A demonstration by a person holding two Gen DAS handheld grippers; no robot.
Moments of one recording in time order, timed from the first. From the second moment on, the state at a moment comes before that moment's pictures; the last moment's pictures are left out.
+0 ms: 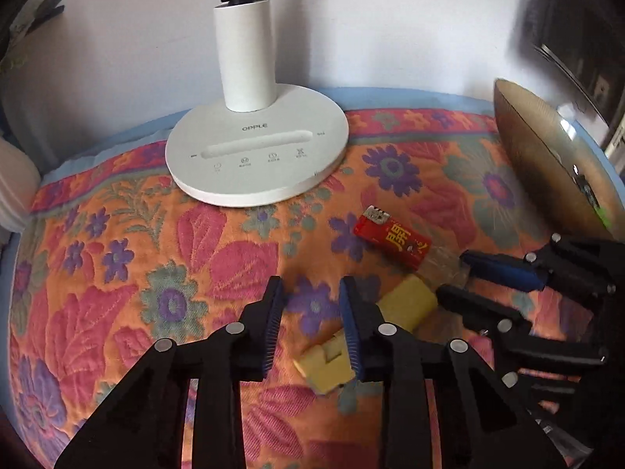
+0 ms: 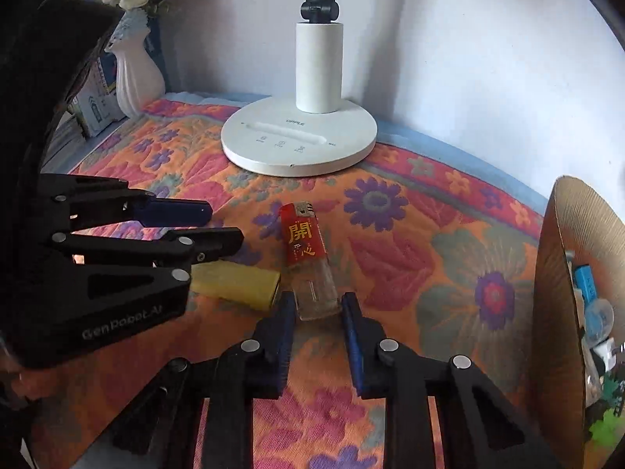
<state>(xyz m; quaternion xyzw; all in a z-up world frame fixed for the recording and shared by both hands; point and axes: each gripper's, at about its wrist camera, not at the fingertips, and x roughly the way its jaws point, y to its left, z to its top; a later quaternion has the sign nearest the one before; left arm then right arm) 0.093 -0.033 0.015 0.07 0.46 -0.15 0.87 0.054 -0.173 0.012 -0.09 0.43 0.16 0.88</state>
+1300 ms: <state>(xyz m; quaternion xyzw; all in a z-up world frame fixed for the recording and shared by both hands) -0.039 -0.046 0.015 0.03 0.45 -0.23 0.86 -0.078 -0.228 0.033 -0.04 0.42 0.09 0.90</state>
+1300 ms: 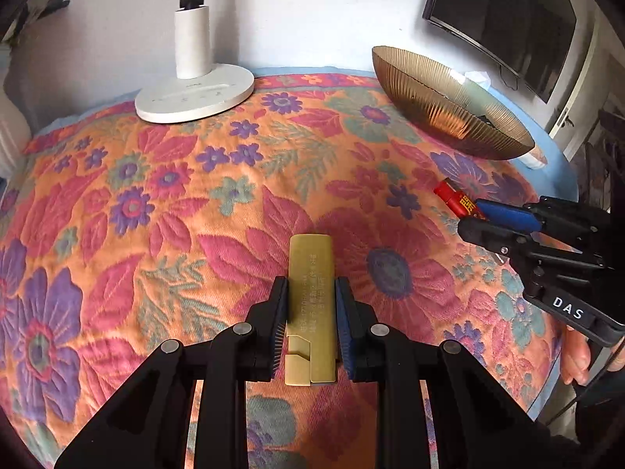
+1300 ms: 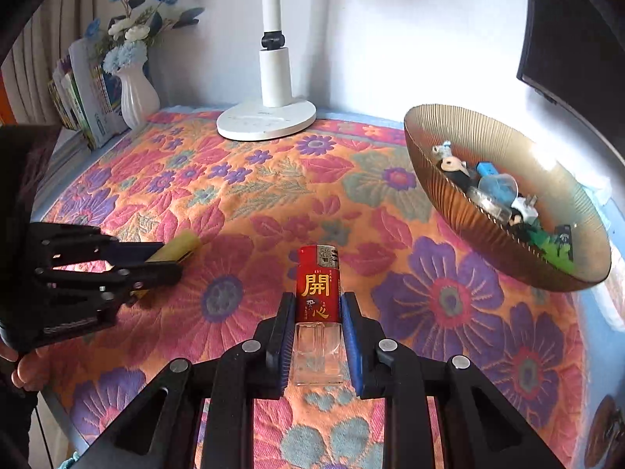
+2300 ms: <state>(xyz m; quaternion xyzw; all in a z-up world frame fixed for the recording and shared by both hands) -0.066 -0.076 0.011 0.12 0.40 -0.14 0.90 -0.076 -0.226 0.016 -0.05 0.43 0.08 0.90</state>
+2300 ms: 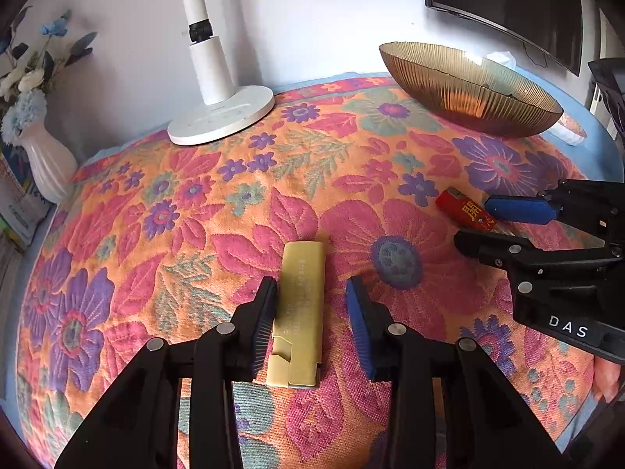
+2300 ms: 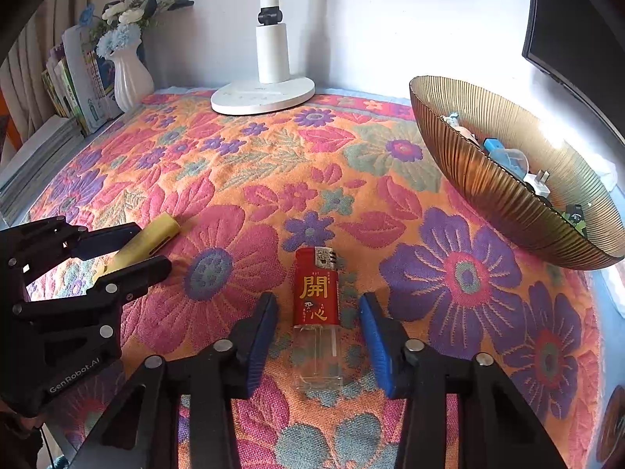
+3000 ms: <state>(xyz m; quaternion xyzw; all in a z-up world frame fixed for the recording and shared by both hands) -0.080 -0.088 0.100 0.03 0.27 -0.25 0.93 -0.109 -0.310 0.118 0.02 0.32 0.02 0.95</state>
